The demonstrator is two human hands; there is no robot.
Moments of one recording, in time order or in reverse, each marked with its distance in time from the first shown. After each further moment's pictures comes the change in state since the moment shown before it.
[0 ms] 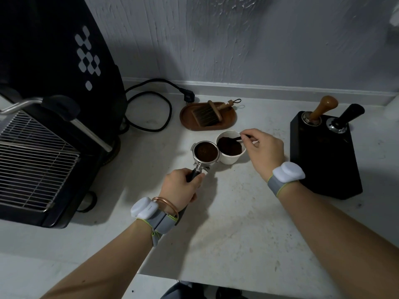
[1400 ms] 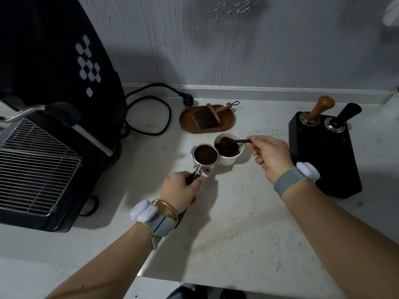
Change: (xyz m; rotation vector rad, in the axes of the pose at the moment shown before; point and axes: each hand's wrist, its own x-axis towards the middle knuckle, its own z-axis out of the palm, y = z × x) left_hand -0.003 0.002 -0.002 -0.035 -0.010 0.004; right_hand 0.003 -0.001 -0.013 0.764 -0.028 0.721
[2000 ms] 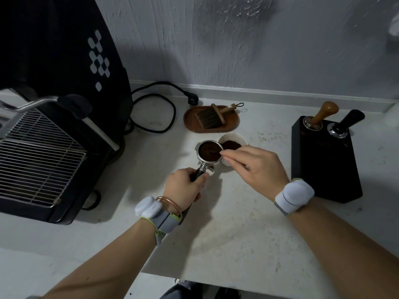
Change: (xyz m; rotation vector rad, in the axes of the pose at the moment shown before) left_hand -0.001 0.000 0.000 -0.060 0.037 0.039; right_hand -0.062 -0.006 0.010 -0.896 -0.258 -1.210
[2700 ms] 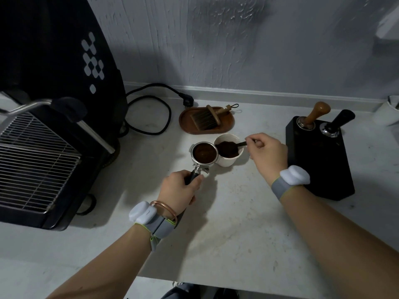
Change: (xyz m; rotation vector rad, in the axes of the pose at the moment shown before) left_hand -0.002 -0.004 -0.003 0.018 0.018 0.037; right_hand 0.008 0.057 0.021 0.148 0.166 0.719
